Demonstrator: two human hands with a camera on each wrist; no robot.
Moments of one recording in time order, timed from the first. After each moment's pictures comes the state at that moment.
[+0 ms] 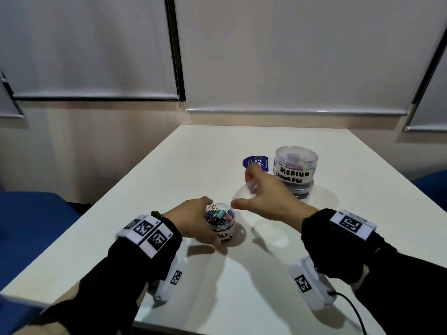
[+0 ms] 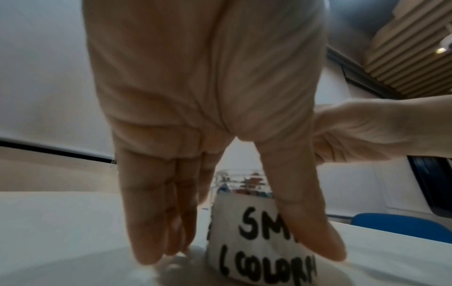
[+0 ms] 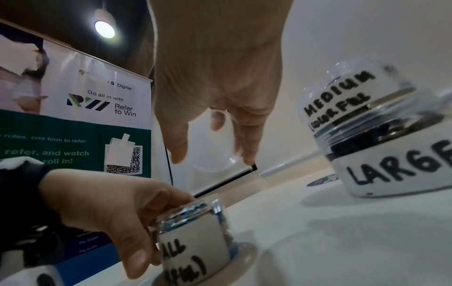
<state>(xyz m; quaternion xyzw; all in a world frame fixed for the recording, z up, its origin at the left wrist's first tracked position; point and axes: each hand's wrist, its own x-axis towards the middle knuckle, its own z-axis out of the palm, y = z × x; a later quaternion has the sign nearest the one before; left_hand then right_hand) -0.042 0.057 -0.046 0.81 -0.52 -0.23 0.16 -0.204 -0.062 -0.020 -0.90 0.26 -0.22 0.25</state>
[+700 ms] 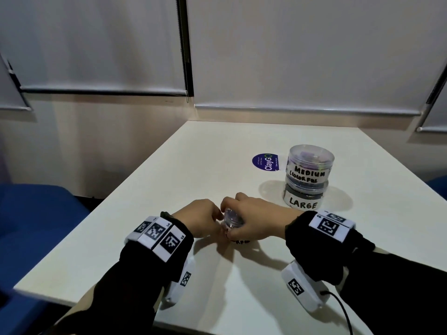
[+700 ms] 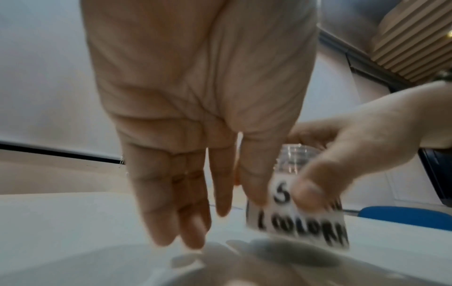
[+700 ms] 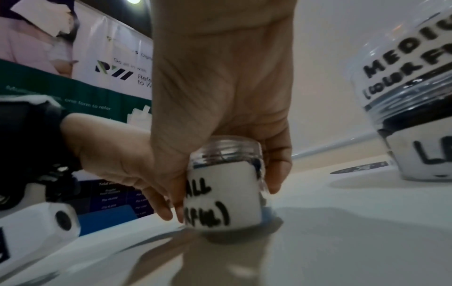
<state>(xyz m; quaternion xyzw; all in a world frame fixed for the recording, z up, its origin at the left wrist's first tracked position) -0.029 0.061 -0.057 0.81 -0.53 -0.20 0.12 -0.164 -0.040 -0.051 -0.98 0.16 0.01 0.13</state>
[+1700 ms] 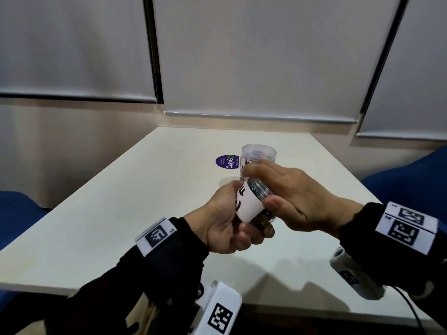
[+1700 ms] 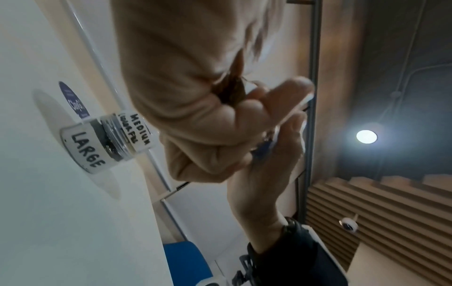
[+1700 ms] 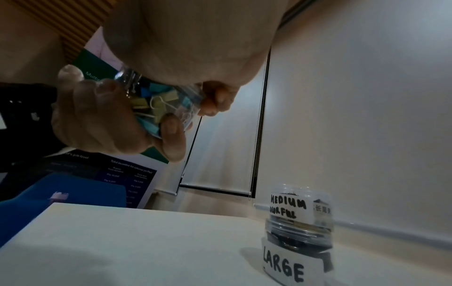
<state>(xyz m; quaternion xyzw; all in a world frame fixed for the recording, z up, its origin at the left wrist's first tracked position) -0.204 0.081 0.019 0.46 -0.28 -0.74 0.40 -0.336 -0.024 0.024 -0.95 -0.05 -0.31 0.06</state>
